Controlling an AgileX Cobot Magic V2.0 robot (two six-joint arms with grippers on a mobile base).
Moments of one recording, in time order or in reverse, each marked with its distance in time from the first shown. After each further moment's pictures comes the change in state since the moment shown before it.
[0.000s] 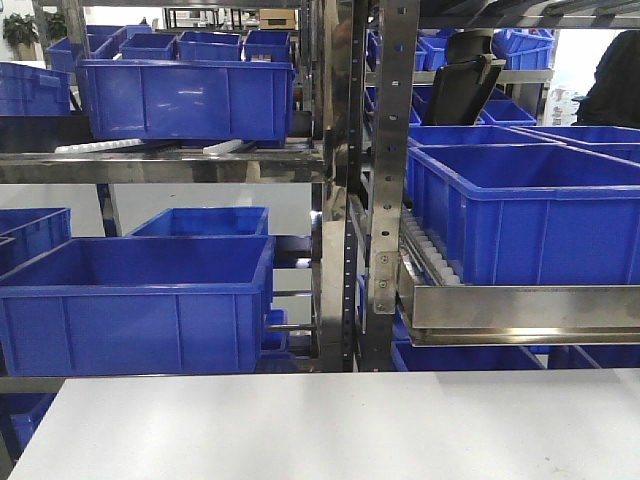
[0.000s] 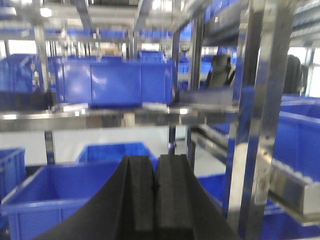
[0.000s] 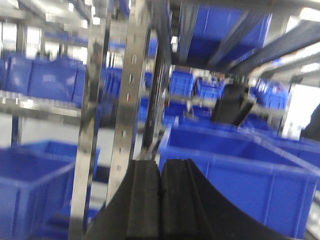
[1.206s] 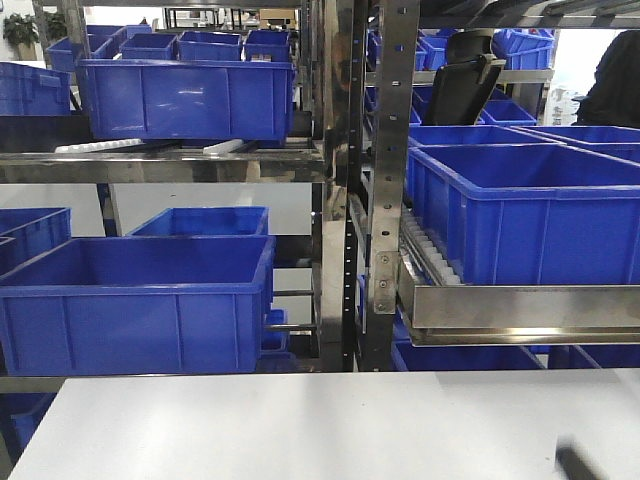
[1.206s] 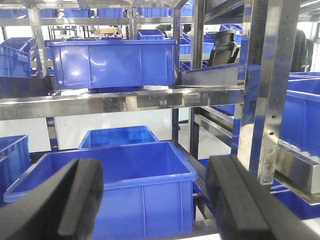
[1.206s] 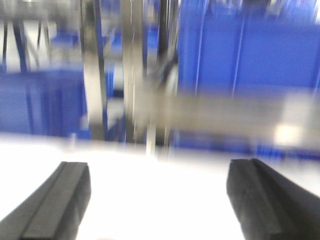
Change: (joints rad) left arm 0.000 0.039 -0.003 0.001 0.013 0.034; right arm 0.000 0.252 0.568 -0.005 -0.527 0.119
